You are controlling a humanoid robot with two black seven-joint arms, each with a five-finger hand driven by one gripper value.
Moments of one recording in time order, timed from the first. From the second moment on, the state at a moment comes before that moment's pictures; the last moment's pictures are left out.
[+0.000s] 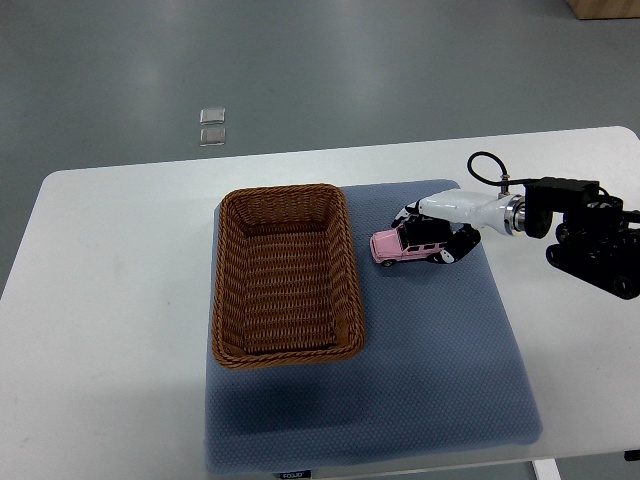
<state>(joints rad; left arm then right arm) -0.04 0.00 -0.07 -0.09 0.11 -0.11 -0.05 0.96 -0.44 0.09 0.83 -1.46 0.05 0.38</state>
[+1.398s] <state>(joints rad) -0.04 0.00 -0.07 -0.09 0.11 -0.11 -0.05 1.16 -0.13 0.07 0.80 -1.41 -0.11 0.36</state>
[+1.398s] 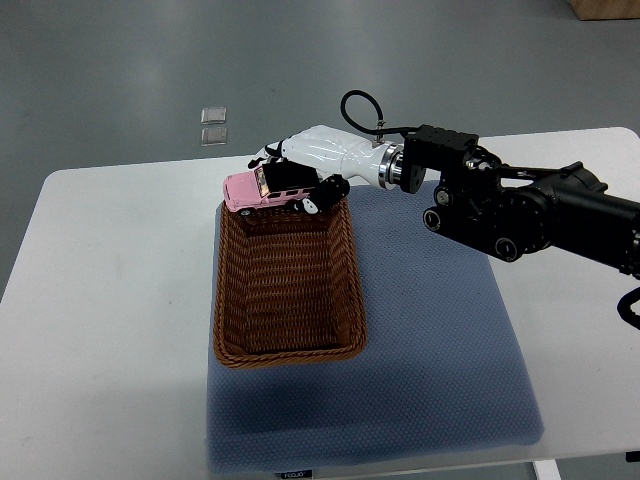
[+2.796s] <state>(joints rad) -0.04 0.00 -0.07 -0.09 0.11 -0.11 -0.05 0.81 -0.25 0.56 0.75 -0.50 -0.21 0.30</state>
